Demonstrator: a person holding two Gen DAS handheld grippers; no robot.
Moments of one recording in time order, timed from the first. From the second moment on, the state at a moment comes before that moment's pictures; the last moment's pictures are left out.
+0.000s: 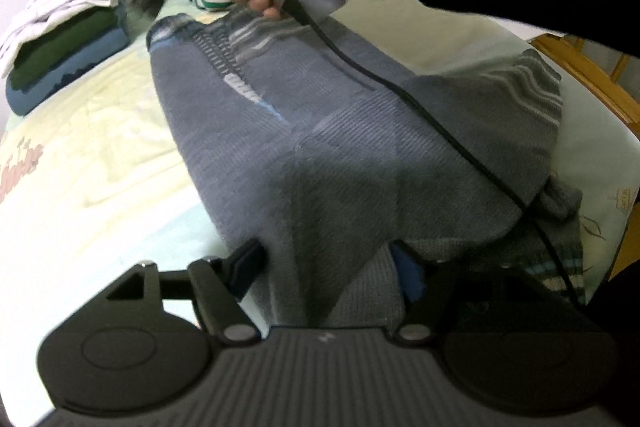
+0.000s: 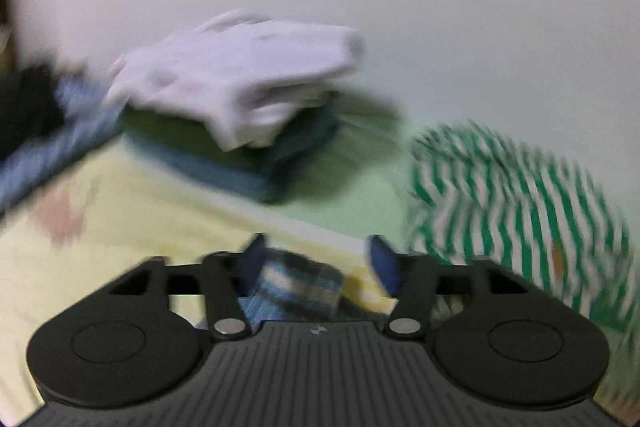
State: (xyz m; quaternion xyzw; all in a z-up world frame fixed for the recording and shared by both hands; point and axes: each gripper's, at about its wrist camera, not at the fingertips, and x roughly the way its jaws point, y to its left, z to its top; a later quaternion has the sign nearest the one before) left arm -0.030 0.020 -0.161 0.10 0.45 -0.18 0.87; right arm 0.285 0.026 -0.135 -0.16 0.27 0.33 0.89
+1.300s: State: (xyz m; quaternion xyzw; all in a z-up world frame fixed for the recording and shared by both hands) left arm -0.073 0.008 -0.143 0.11 0.44 -0.20 0.87; right arm 0.242 -0.045 -0.142 0.01 0.40 0.29 0.87
